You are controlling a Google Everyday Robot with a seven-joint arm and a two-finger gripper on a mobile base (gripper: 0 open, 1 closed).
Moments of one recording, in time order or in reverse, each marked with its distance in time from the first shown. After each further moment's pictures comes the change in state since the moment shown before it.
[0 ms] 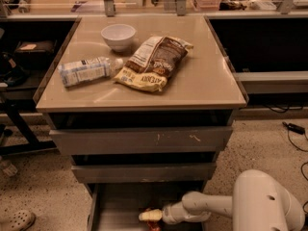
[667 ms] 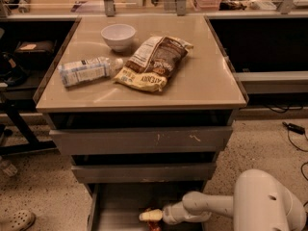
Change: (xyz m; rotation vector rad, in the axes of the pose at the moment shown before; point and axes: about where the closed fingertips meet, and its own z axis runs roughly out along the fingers) arm 0.000 0.003 -0.003 0.000 0.000 0.000
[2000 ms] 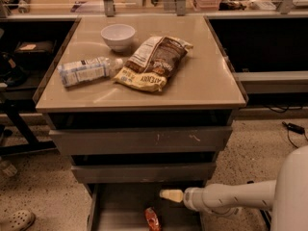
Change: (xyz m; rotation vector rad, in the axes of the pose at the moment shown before) arm -0.043 0.040 -0.194 0.295 -0.345 0.052
